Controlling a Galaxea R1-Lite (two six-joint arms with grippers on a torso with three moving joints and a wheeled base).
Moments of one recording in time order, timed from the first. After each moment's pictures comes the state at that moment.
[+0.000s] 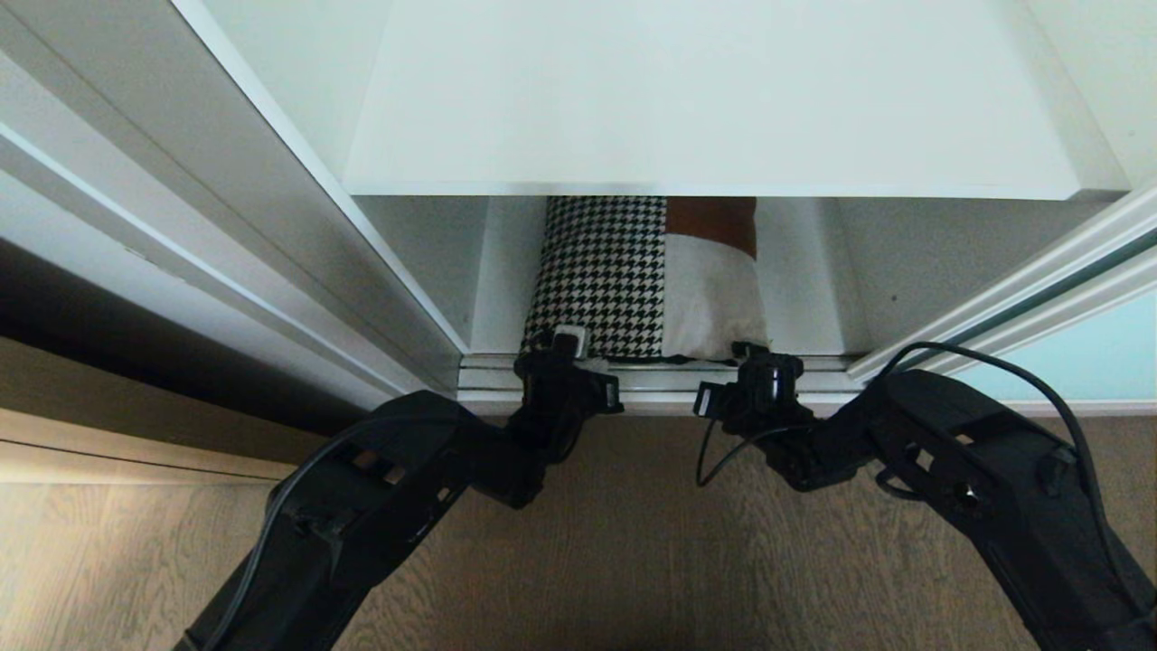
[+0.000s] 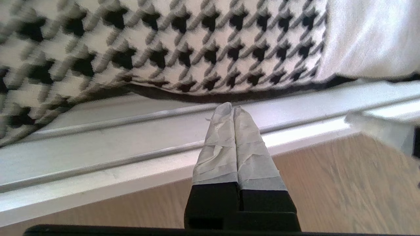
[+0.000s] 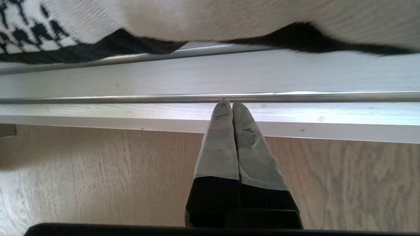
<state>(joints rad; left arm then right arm) -0.50 2.73 -1.77 -0.97 0.10 -0.07 0.30 2.68 -1.65 -0.82 -0.01 0.35</state>
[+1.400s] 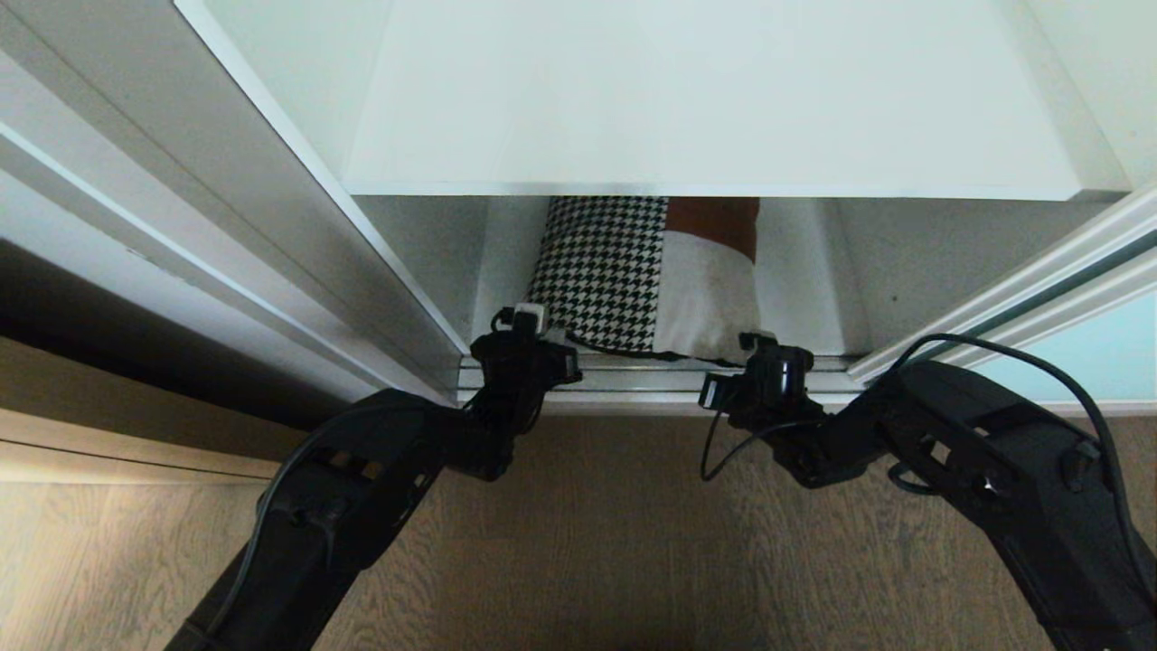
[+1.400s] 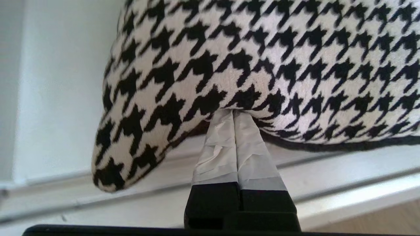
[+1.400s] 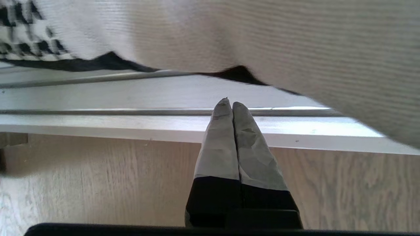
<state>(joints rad) -0.38 2.81 -1.94 -1.04 0.08 0.04 0.30 2.63 -1.59 -0.86 -0.01 0.36</state>
